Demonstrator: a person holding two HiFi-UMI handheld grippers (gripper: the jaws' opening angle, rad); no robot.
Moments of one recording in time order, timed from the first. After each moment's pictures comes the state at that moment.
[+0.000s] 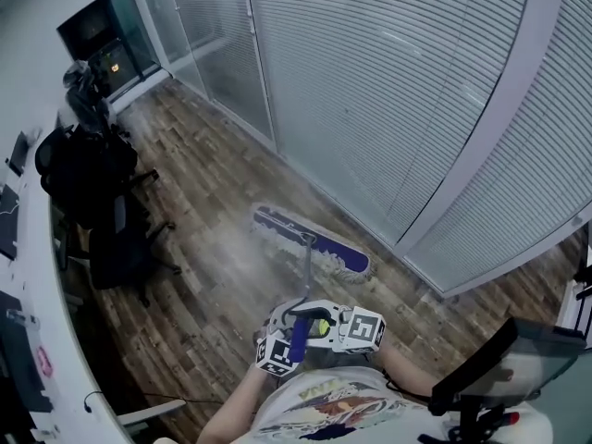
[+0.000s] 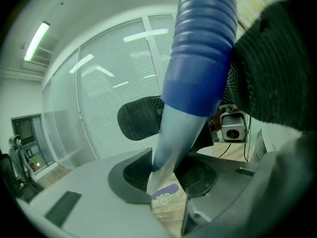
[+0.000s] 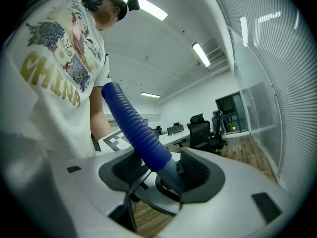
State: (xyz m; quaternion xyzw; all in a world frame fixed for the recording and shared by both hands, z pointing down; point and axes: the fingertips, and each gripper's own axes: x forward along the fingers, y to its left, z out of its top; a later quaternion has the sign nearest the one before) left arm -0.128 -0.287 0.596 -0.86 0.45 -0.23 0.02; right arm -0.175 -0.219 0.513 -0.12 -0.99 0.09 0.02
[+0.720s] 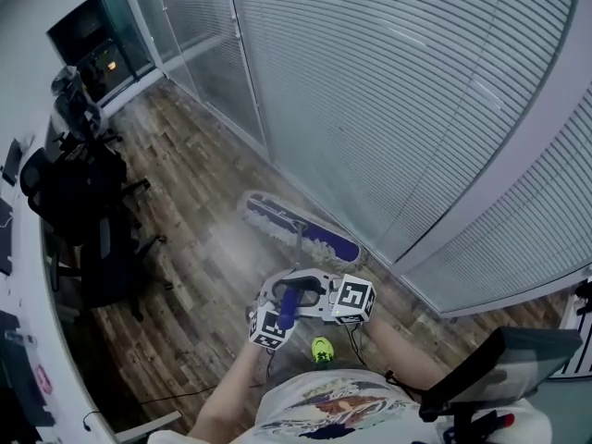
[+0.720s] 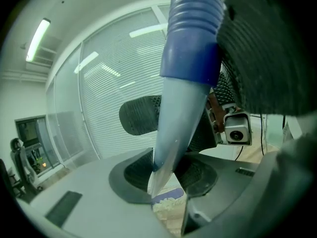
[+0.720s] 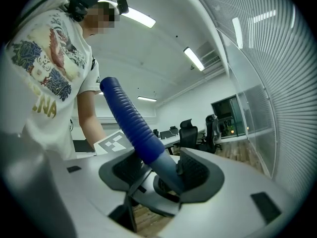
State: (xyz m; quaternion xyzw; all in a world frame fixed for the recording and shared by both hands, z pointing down) left arm -0.150 -0.534 0.589 -0.84 0.49 -0.23 0.03; right arm -0.191 -0.466 0.507 -0.12 -0.99 0.08 0.00
